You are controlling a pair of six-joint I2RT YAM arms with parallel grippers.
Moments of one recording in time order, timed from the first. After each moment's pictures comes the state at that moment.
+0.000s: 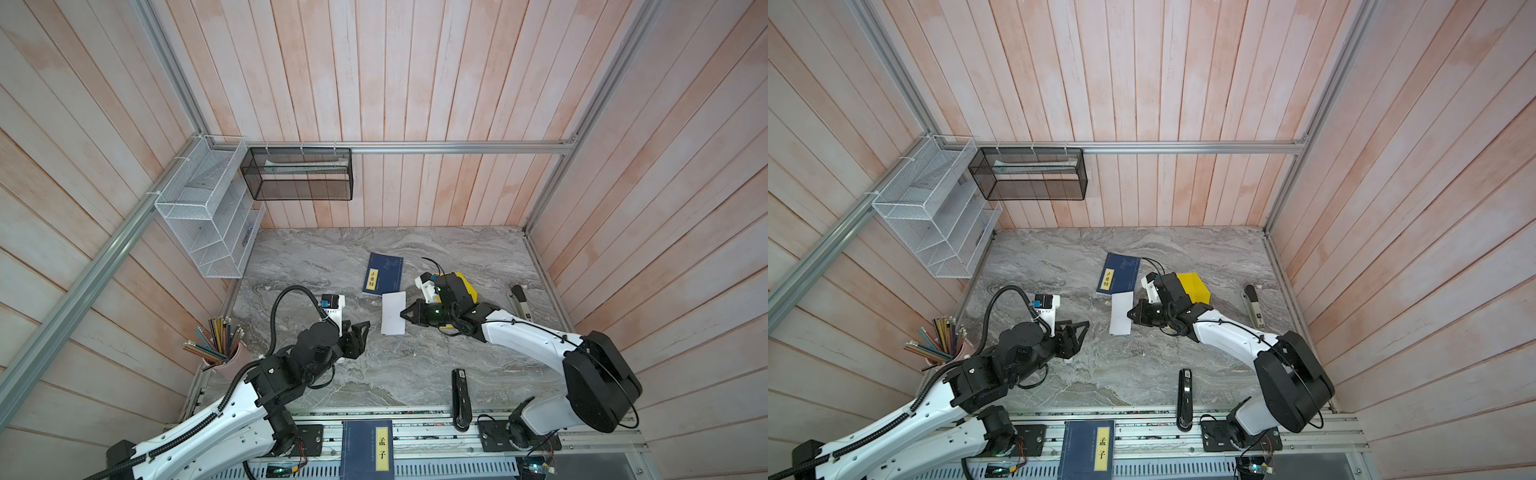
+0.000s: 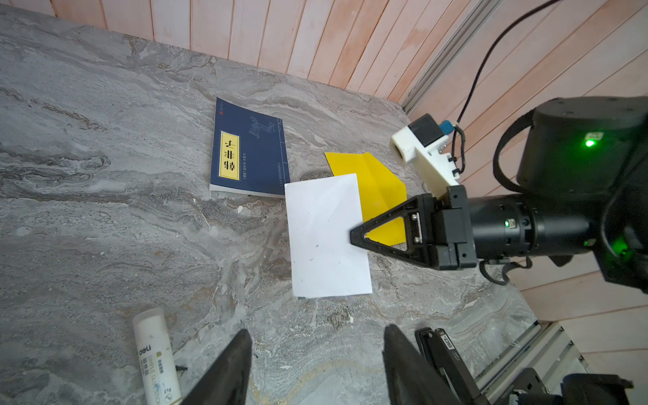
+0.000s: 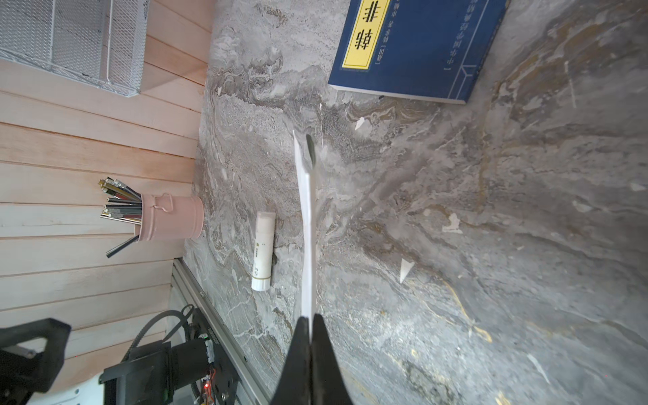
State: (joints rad) left arm -0.89 0.75 0.65 -0.37 -0.27 -0.60; right arm 0.66 1.51 0.88 -0.06 -0.44 0.78
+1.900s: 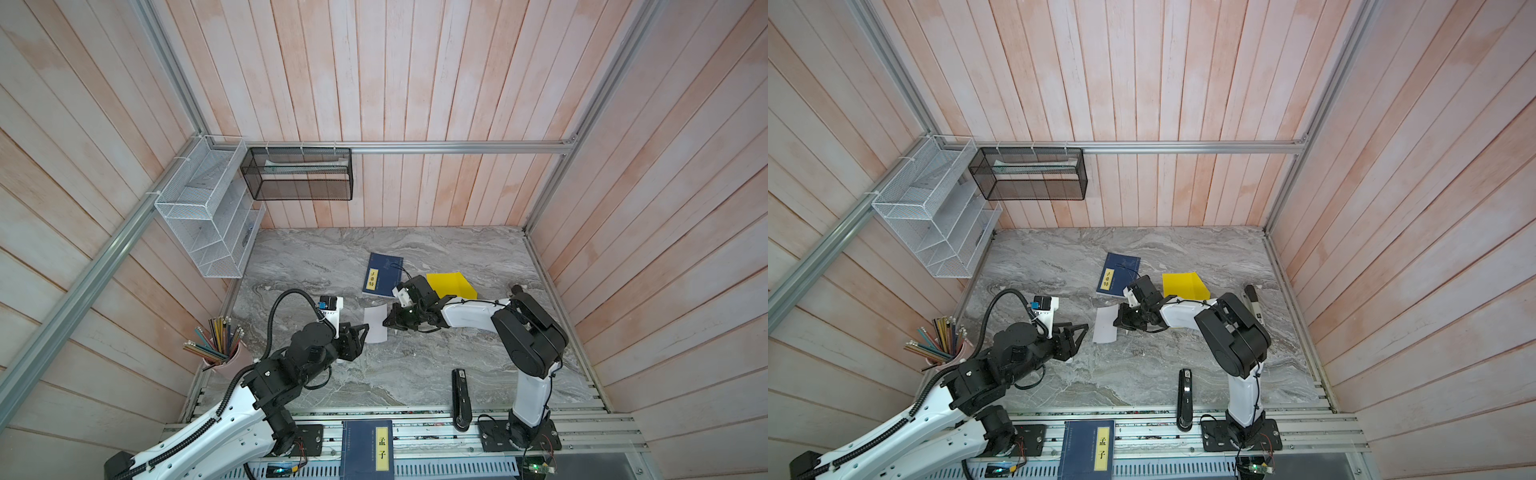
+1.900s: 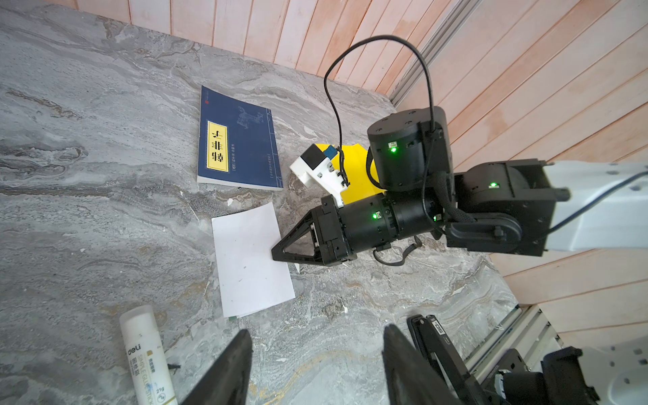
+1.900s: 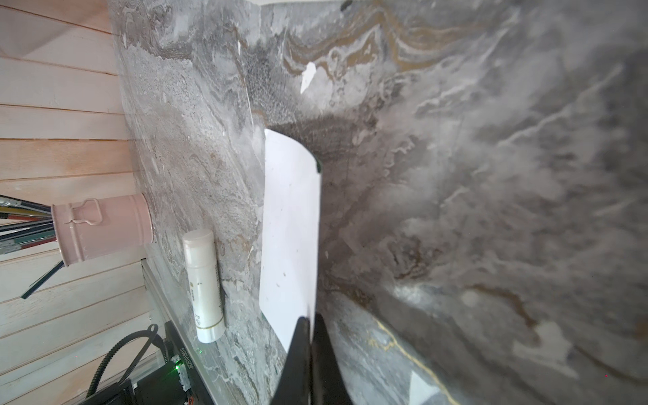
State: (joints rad) left arm -0.83 0.71 0.61 -0.34 -0.16 -0.58; right arm 0.70 1.92 1.07 -0.05 -0.49 0.81
